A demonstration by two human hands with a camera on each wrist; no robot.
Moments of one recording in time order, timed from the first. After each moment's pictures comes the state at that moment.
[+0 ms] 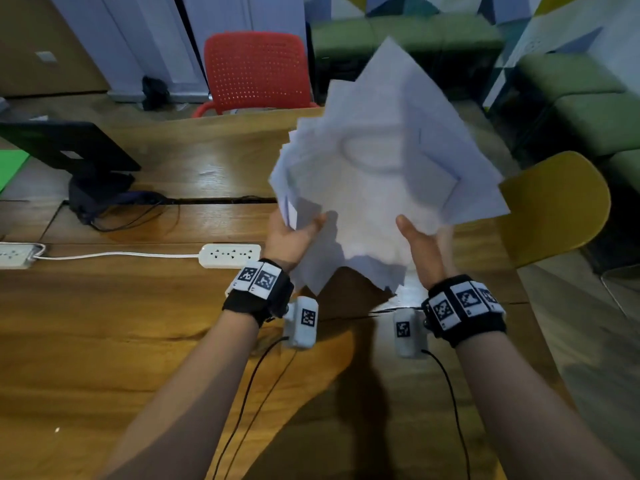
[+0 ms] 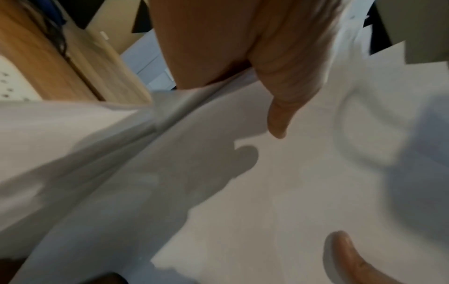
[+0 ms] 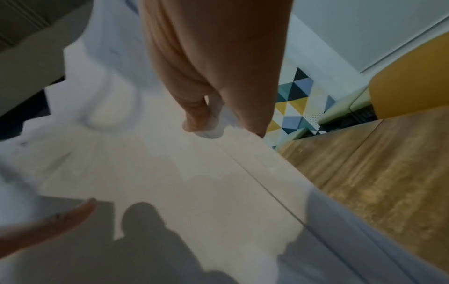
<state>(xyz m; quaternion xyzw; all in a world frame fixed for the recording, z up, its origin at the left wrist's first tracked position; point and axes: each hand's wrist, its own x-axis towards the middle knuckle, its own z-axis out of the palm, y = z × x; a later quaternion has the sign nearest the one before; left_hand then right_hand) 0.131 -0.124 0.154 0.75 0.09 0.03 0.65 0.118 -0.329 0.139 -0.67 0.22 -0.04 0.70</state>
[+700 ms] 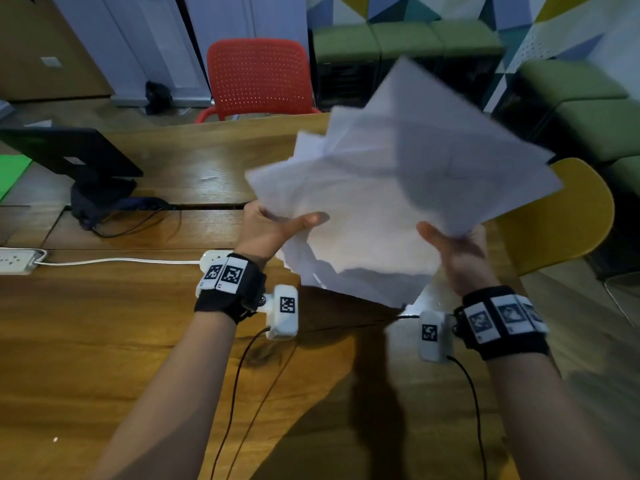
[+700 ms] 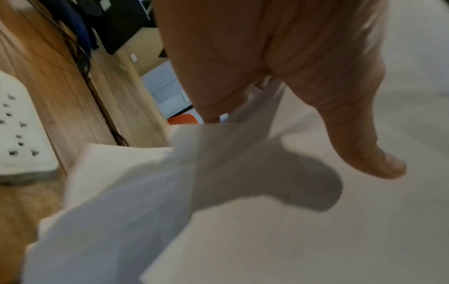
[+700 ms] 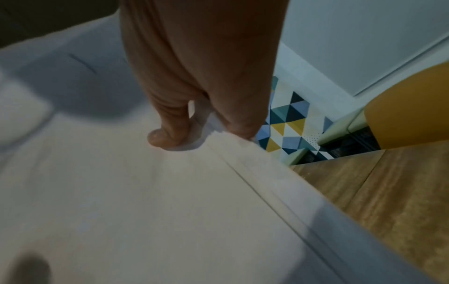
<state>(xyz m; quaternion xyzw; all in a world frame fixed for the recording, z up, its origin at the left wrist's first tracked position) 0.142 -0.090 0.175 0.74 0.05 0.00 0.68 0.111 -0.354 0.173 -0.71 0.19 -0.05 0.67</state>
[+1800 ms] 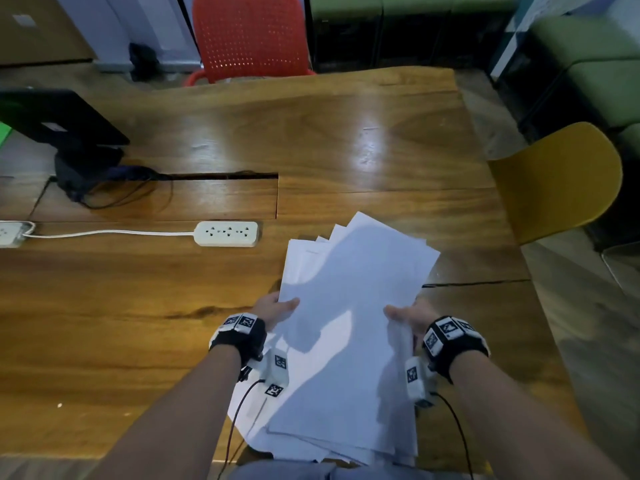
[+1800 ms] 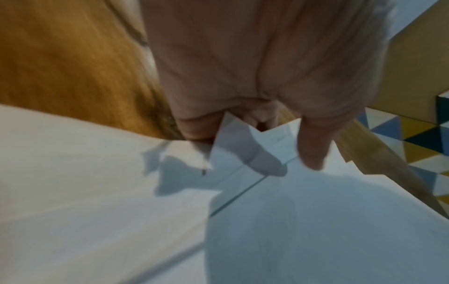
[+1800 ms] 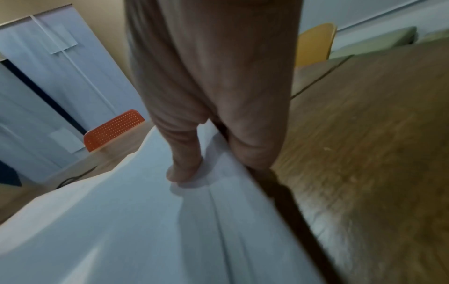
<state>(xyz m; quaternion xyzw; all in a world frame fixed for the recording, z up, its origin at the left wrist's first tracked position) 0.049 -0.074 0.018 0.76 0.23 -0.35 0.50 0.049 -0.363 -0.009 -0.75 0.32 0.30 0.50</state>
